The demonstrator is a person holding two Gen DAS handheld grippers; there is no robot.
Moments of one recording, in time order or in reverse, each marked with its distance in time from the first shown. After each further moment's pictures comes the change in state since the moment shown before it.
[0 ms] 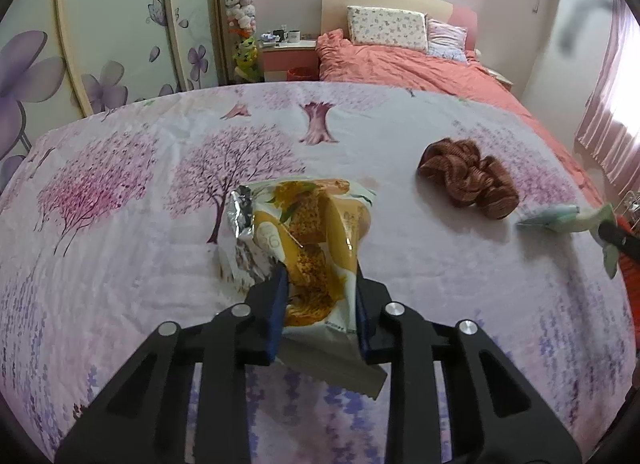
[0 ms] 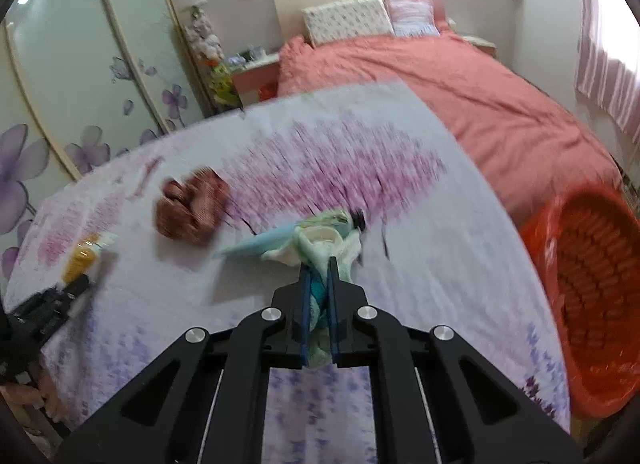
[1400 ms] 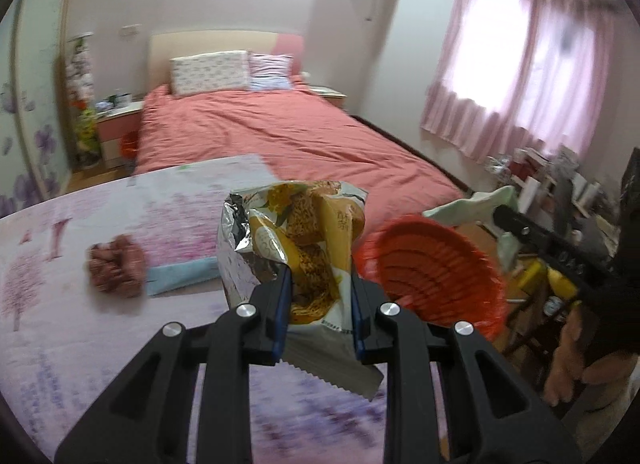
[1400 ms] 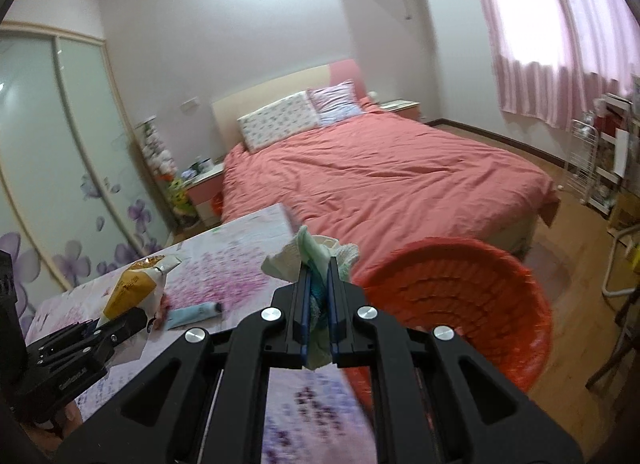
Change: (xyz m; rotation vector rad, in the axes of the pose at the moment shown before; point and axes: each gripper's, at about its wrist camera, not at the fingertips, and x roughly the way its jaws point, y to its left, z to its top) left arm -0.111 -0.275 0.010 0.286 -0.128 -0.515; right arm -0.147 -0.160 -0.014 0.224 -0.326 -0.164
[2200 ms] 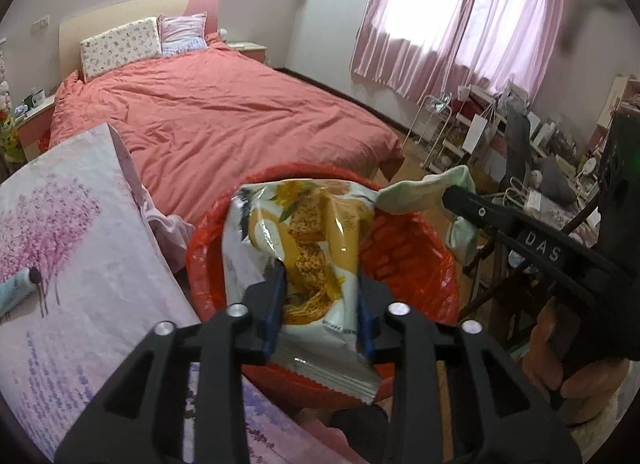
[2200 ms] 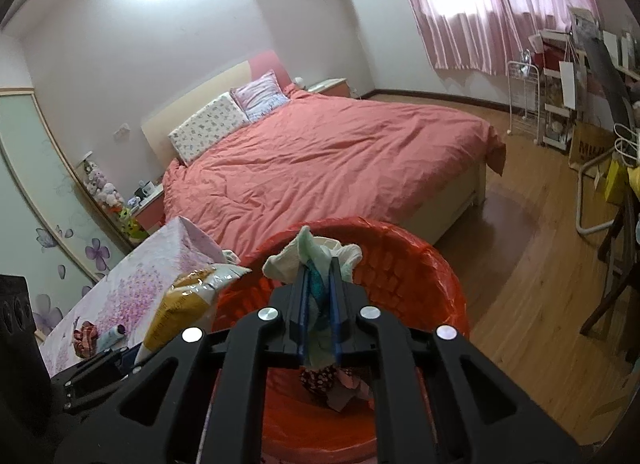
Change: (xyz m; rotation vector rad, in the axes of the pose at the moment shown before) left arm 0.154 -0.134 -0.016 0.127 0.187 -0.185; right arm 0.038 -0.126 -0.014 0.206 0.066 -0.118
